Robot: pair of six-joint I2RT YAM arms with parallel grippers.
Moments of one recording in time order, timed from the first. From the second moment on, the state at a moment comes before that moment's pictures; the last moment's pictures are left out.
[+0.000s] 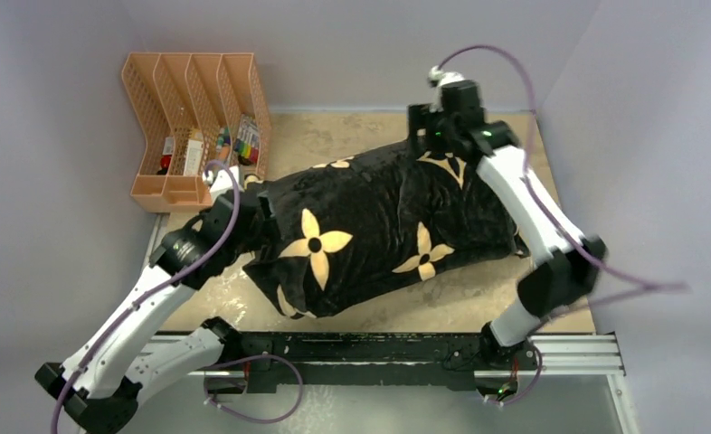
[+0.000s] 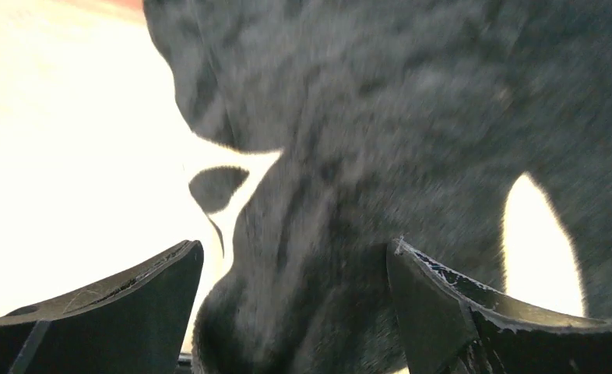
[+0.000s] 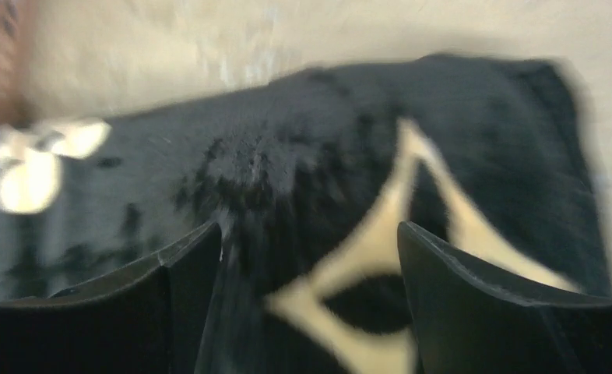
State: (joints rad) left arm -0.61 0.92 1.10 -0.99 -0.48 -0.72; right arm 0.37 1.52 1.67 -0.72 0.15 0.21
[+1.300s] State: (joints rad) left arm -0.41 1.99 2.14 -0.77 -0.15 -0.33; right arm 0.29 1.10 1.21 -0.60 -0.04 0.38
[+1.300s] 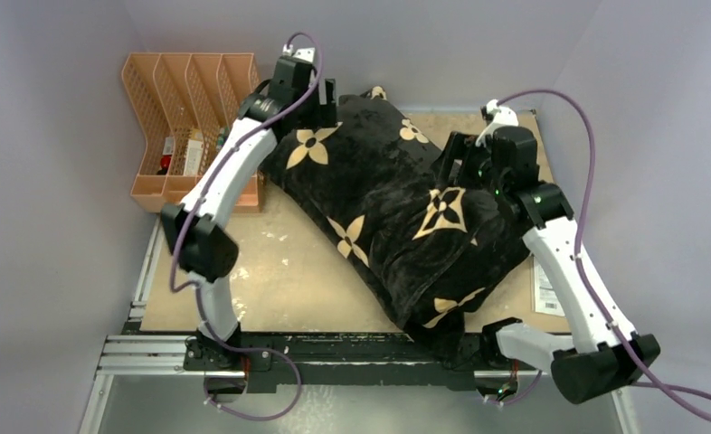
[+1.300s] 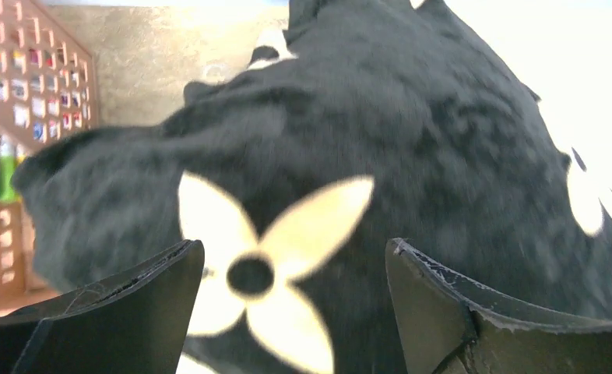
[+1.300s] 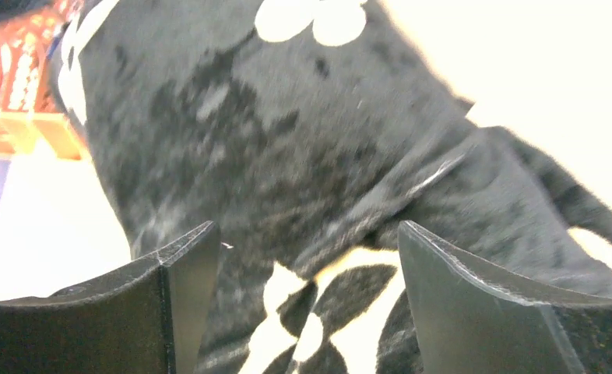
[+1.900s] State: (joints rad) left arm -0.47 1.18 0.85 -0.42 0.15 -0.65; right arm 0.14 1.49 1.16 -0.46 -0.27 0.37
